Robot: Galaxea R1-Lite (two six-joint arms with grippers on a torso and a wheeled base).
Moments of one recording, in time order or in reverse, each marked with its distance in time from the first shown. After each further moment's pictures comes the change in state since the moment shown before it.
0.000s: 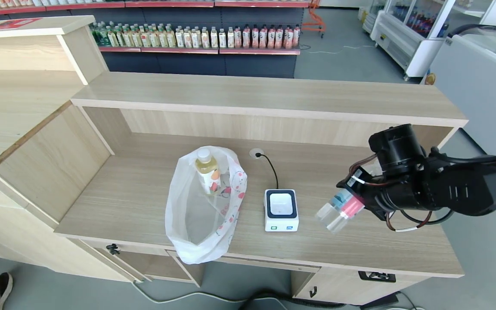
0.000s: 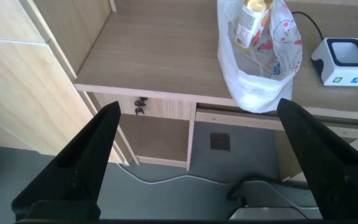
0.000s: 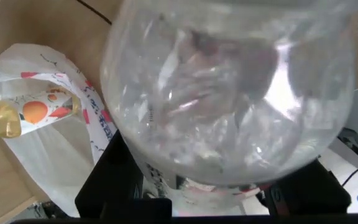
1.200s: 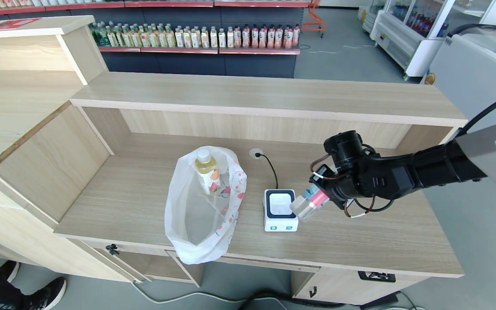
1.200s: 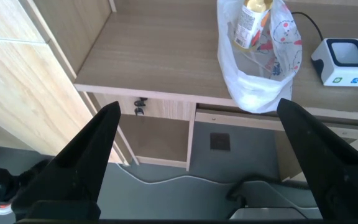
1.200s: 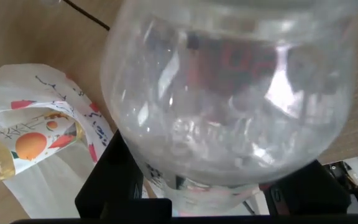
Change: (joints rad) left arm 0.000 0.000 0.000 0.000 0.000 -0.001; right arm 0.034 0.304 -0.292 -0.007 -0.002 0.043
